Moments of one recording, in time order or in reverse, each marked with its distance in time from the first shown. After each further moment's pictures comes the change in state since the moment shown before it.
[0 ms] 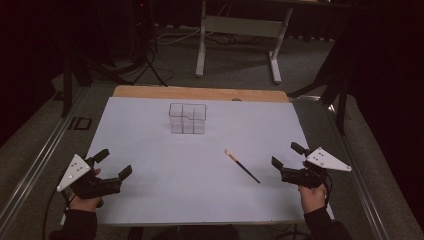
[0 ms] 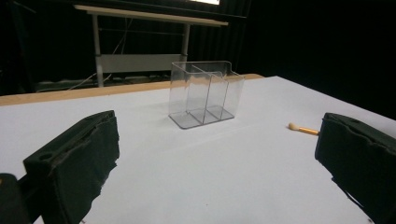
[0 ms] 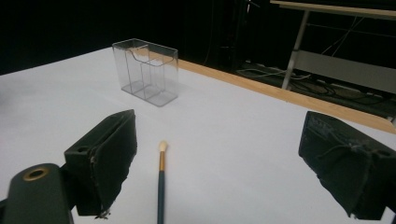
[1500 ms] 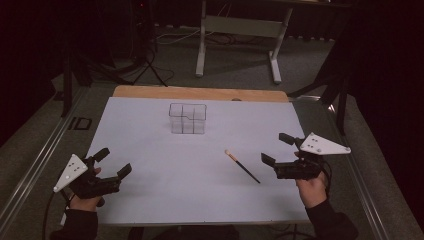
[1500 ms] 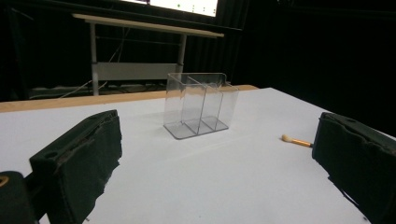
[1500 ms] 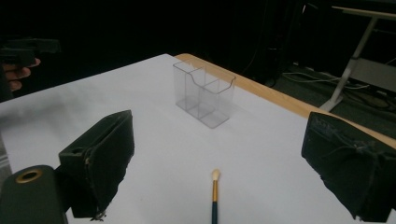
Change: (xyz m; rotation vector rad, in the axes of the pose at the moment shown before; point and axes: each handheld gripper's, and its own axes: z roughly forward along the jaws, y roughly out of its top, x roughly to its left) left arm -0.001 0.003 -0.002 -0.040 -0.023 -0.025; right arm 0.028 0.069 0.003 0.044 0.194 -0.049
